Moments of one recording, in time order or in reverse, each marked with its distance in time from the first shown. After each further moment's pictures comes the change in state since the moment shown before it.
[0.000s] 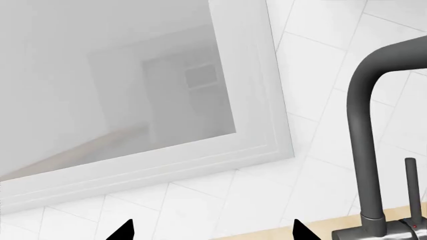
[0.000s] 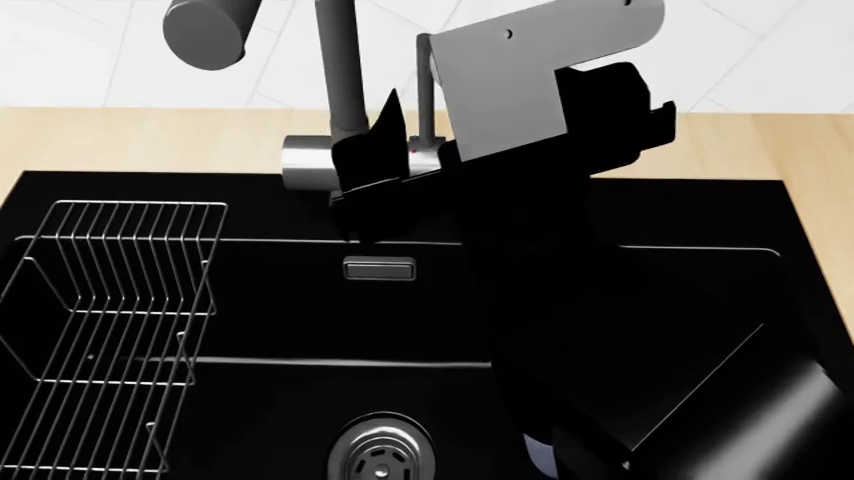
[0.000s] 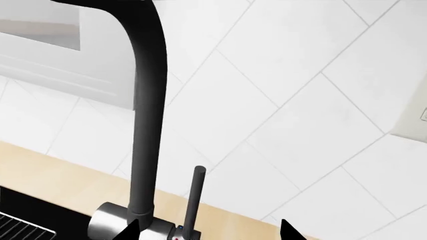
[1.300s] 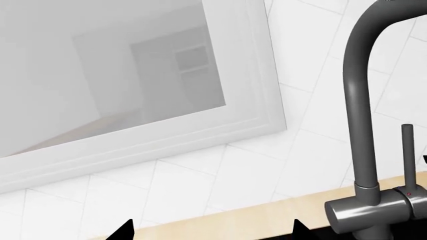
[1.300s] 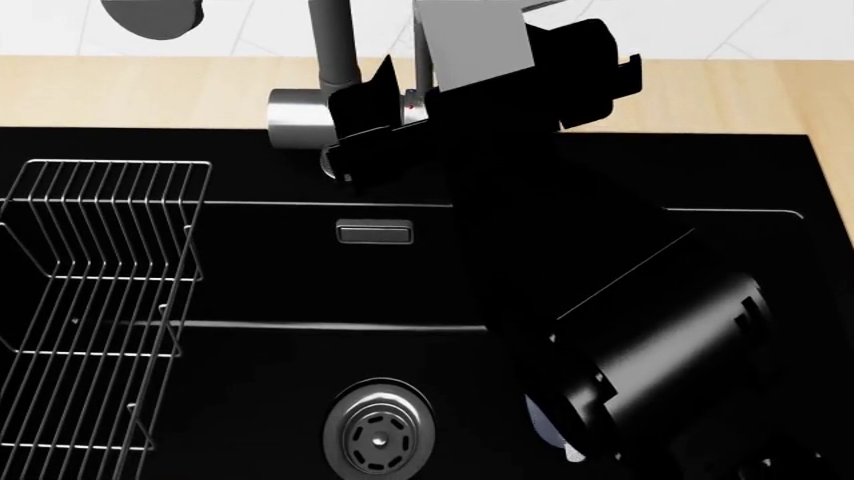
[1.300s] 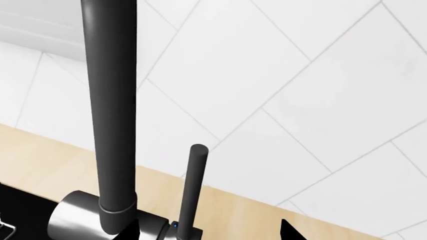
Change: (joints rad) left arm 0.044 -0.059 -0.012 0.012 -0.062 0.064 -0.027; right arm 0.121 -0.070 -0.105 0.324 -0.110 -0.148 -0.115
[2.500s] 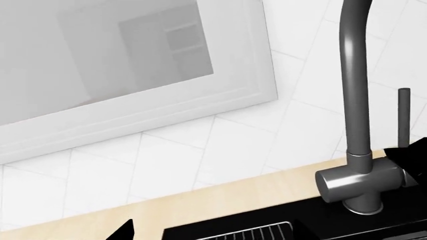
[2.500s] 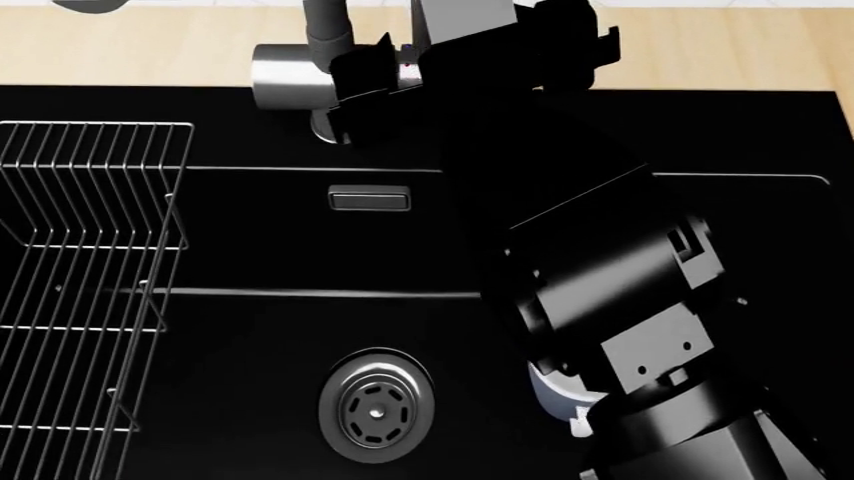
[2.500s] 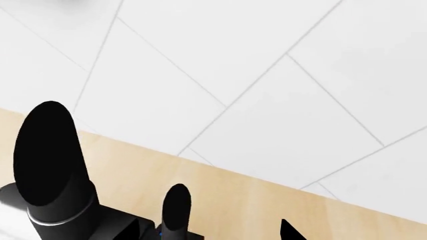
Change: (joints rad) left arm 0.046 -0.046 0.004 0.015 -0.066 0.054 -0.055; right arm 0.114 -0.090 -0.058 0.354 -0.073 -0.159 -0.108
